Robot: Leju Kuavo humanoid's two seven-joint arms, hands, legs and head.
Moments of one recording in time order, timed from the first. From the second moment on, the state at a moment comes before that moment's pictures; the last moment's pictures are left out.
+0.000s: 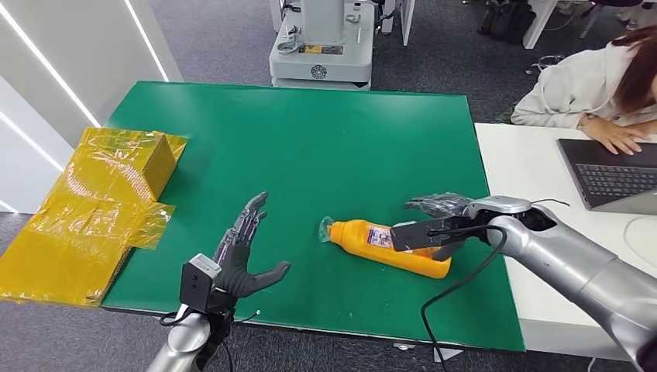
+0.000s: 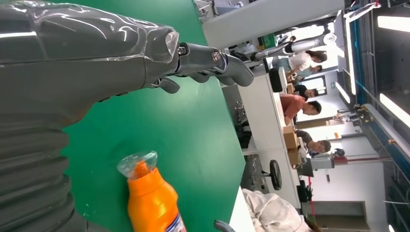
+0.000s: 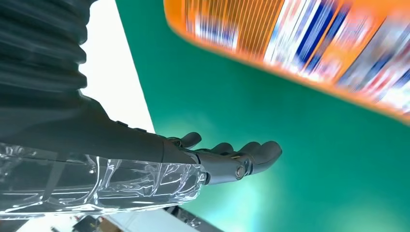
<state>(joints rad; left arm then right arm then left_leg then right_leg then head) -0.08 -0.04 -0.37 -1.46 -0.08 0.04 -0.48 -1.06 -0.46 1.29 -1.08 0.20 0.52 0.09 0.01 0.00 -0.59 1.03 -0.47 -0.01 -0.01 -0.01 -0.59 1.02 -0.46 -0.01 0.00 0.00</state>
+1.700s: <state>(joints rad) -0.05 -0.05 -0.37 -1.47 -0.07 0.04 -0.46 -0.82 -0.47 1.27 -1.04 0.35 0.33 0.07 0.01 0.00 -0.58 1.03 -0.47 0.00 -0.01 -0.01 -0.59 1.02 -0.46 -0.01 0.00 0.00</state>
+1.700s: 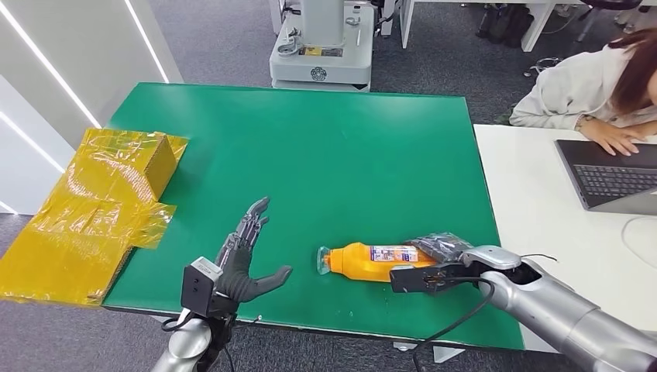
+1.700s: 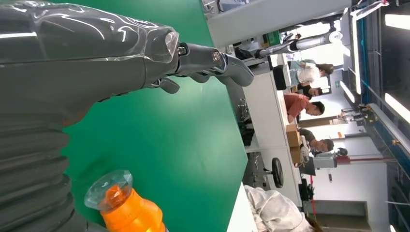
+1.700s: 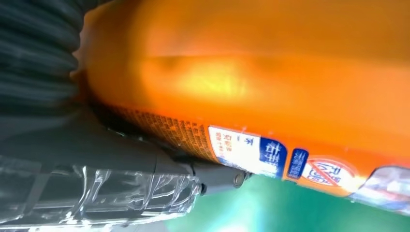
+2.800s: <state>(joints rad) -0.11 -0.02 -0.37 -1.46 -0.03 0.02 -0.45 -0.20 -0.29 0.62 -1.33 0.04 -0.08 -0.28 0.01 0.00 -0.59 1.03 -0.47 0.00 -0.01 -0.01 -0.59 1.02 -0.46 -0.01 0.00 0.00</state>
